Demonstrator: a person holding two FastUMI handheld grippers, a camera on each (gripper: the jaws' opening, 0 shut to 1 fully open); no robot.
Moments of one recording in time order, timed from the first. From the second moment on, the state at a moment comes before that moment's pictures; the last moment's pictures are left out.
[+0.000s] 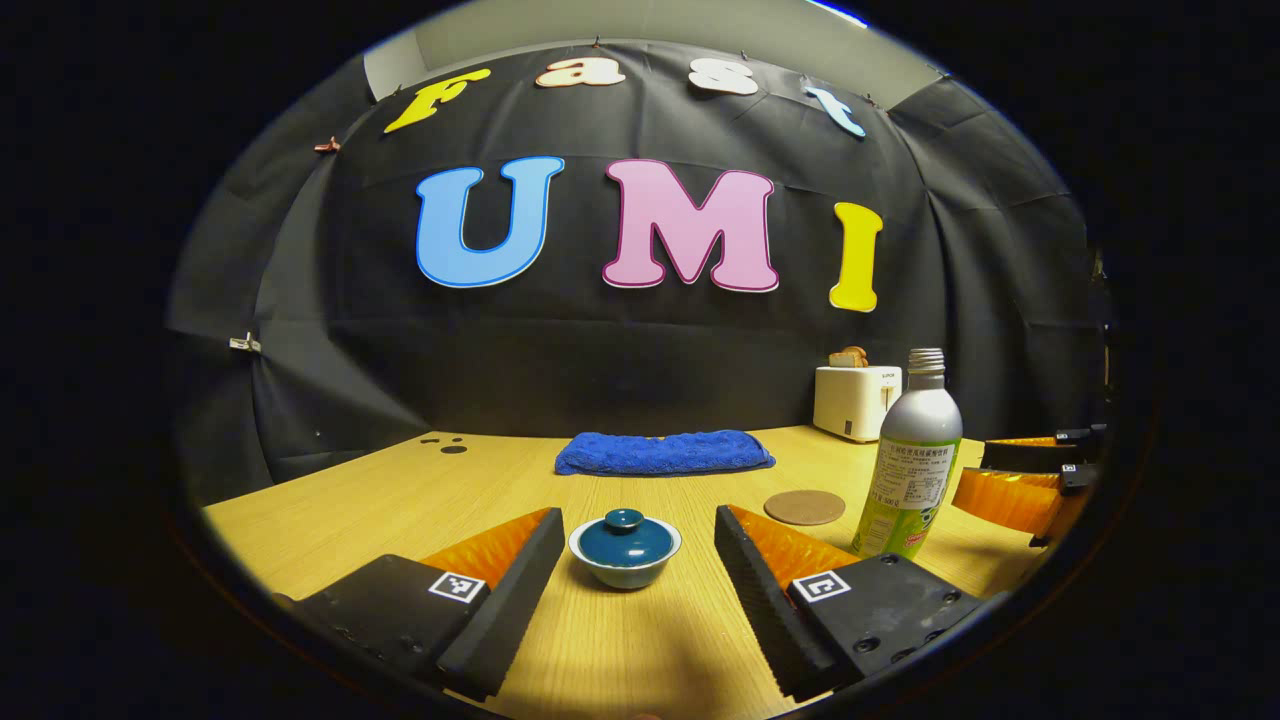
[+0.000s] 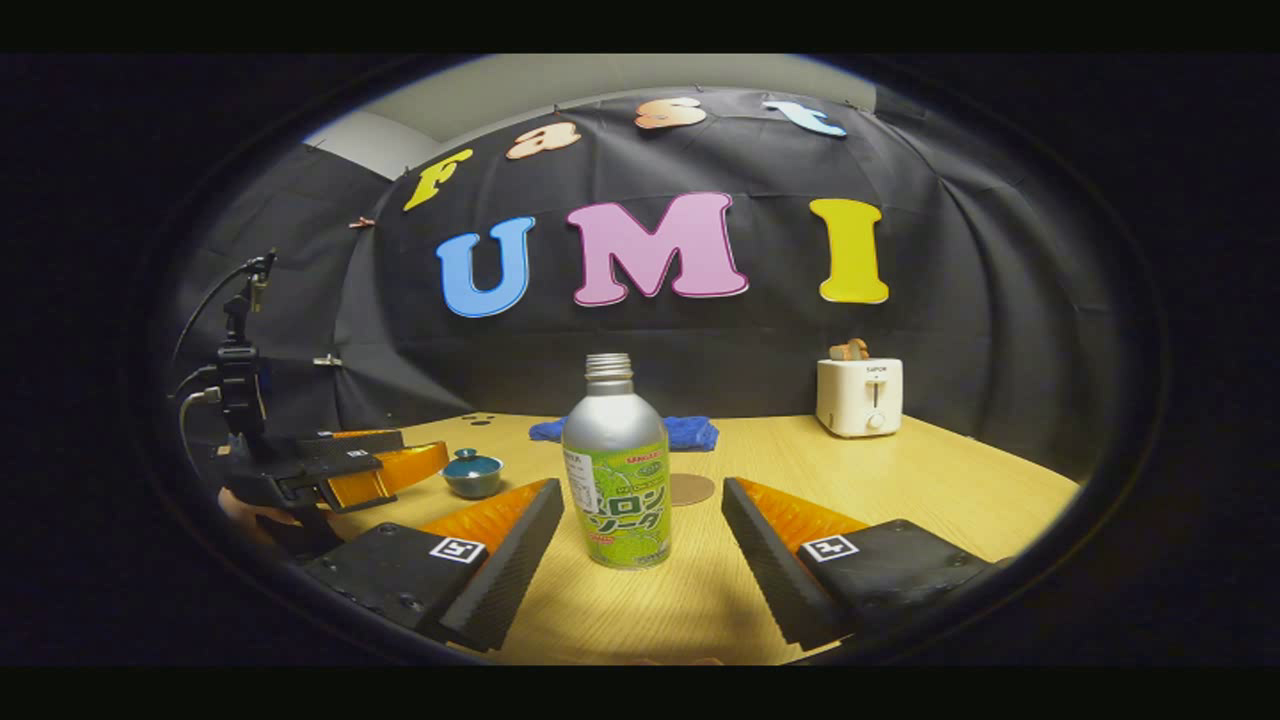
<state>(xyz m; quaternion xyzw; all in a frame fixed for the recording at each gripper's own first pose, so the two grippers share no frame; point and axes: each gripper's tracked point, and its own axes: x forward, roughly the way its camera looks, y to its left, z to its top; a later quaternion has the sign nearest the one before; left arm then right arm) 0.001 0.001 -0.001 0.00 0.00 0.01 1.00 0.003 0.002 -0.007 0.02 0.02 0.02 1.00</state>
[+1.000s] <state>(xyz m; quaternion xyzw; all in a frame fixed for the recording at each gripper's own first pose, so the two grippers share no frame) 0.050 0.024 -0.015 0.02 0.06 0.02 1.00 0.024 -0.012 -0.007 0.00 0.04 0.02 1.00</state>
